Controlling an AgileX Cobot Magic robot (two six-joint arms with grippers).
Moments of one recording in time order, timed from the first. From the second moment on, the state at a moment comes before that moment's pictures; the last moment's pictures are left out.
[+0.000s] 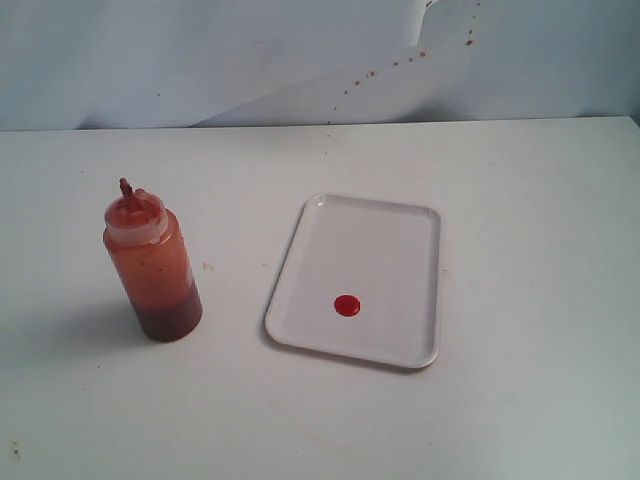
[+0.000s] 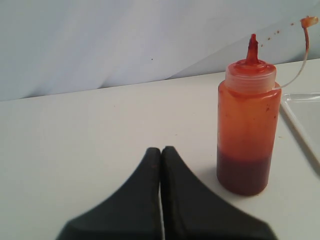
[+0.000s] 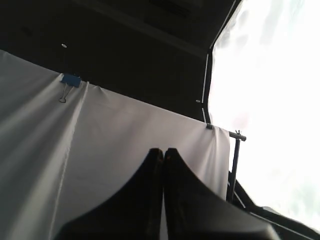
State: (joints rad) left arm -0.08 0.00 -0.01 -0.02 0.28 0.11; right arm -0.19 0.52 -1.08 -0.93 -0.13 0.64
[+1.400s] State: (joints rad) left arm -0.08 0.00 -0.01 -0.02 0.28 0.11; right arm -0.05 0.23 -1.08 -0.93 -0.13 0.64
